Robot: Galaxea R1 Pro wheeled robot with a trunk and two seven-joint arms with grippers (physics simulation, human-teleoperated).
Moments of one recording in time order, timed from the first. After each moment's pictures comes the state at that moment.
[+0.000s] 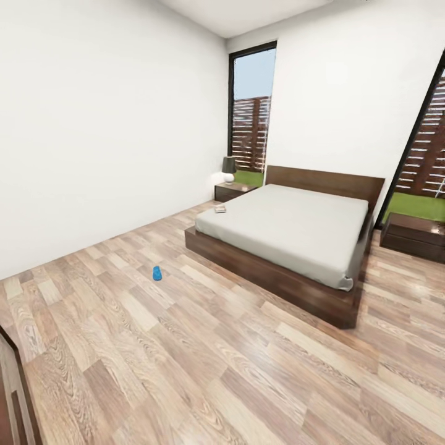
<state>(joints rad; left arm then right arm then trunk) 0.00 -0.01 0.00 -0.10 0.00 -0.03 0.00 0.00 0.00 -0.01 0.00 0.00 0.01 0.01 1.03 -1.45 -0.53</state>
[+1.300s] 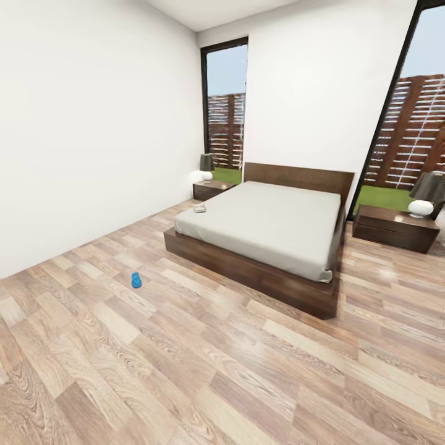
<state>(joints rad) 0.00 -0.01 0.00 -0.10 0.00 -0.03 0.00 0.00 0.00 -0.01 0.00 0.00 0.01 0.01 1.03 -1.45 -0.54</state>
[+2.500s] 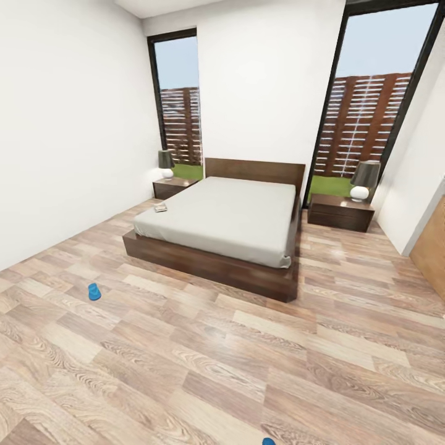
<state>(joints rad) 0.00 -0.01 0.00 -0.10 0.00 -0.03 0.00 0.00 0.00 -0.01 0.00 0.00 0.01 0.01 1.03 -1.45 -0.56</state>
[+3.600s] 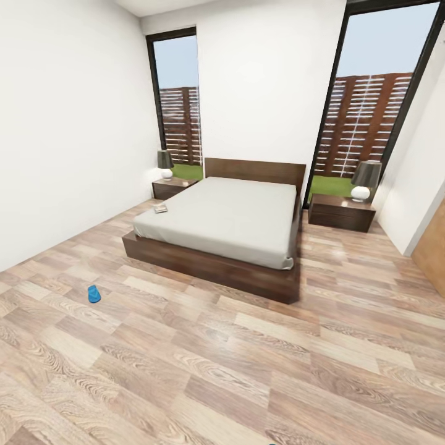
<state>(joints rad) 0.00 -0.01 0.00 -0.11 0.00 -0.03 0.00 0.00 0.00 -0.01 0.00 0.00 0.01 0.01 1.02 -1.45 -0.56</state>
